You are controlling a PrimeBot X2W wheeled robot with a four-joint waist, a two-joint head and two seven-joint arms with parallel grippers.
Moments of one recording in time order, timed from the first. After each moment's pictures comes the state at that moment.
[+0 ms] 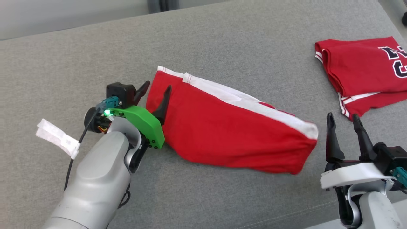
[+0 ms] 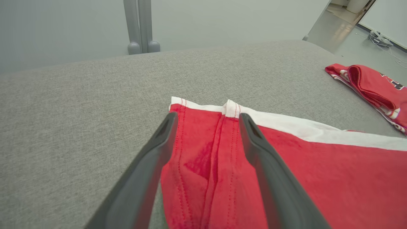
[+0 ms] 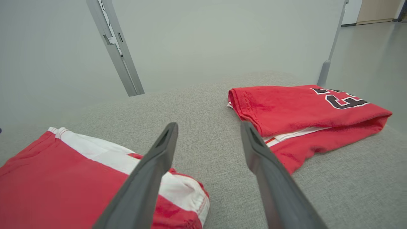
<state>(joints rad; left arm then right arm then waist) -0.77 0.15 -0.68 0.86 -0.69 -0.13 -0.19 -0.11 -0.05 -0.08 0.14 0.21 0.13 -0.26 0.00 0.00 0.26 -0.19</state>
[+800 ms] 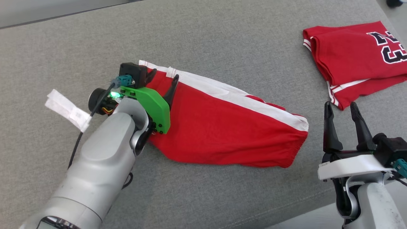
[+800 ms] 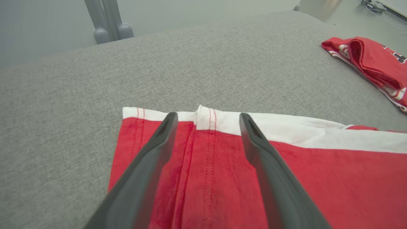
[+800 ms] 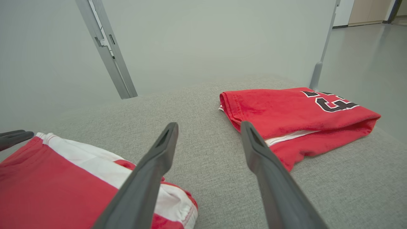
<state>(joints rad) -0.88 0.12 -0.74 0.89 -0.68 -0.10 -0.08 -0.14 -0.05 -0.07 0.12 0.22 0.13 -0.26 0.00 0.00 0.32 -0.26</state>
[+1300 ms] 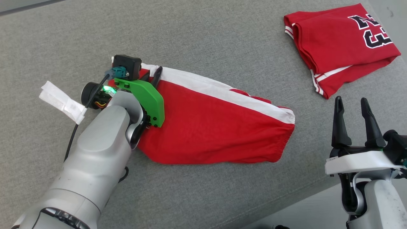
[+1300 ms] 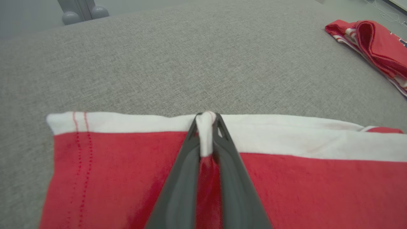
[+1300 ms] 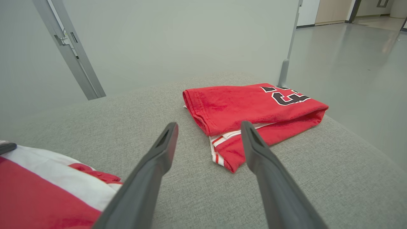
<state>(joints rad) -0.95 0.11 -0.75 1.01 -0.69 -0.11 -0.08 -0.16 -0.05 -0.10 0.11 0.24 0.13 -0.26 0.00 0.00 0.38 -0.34</state>
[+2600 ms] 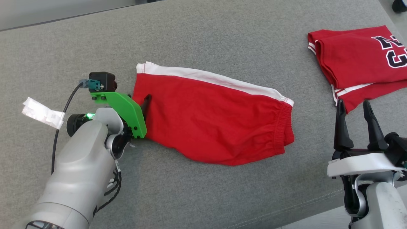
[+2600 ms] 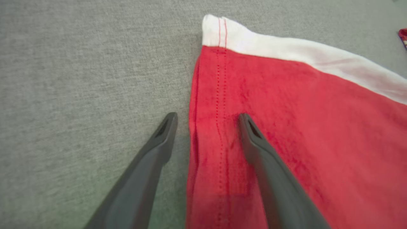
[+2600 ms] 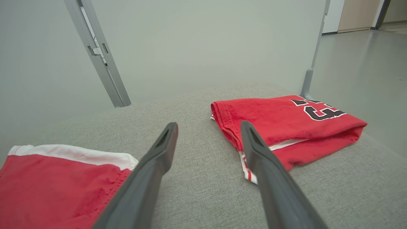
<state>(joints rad) -0.87 0.15 -0.68 1.05 -0.88 -0.11 0.13 -0.15 -0.05 -0.12 0.12 0.22 0.13 -0.26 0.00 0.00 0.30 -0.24</state>
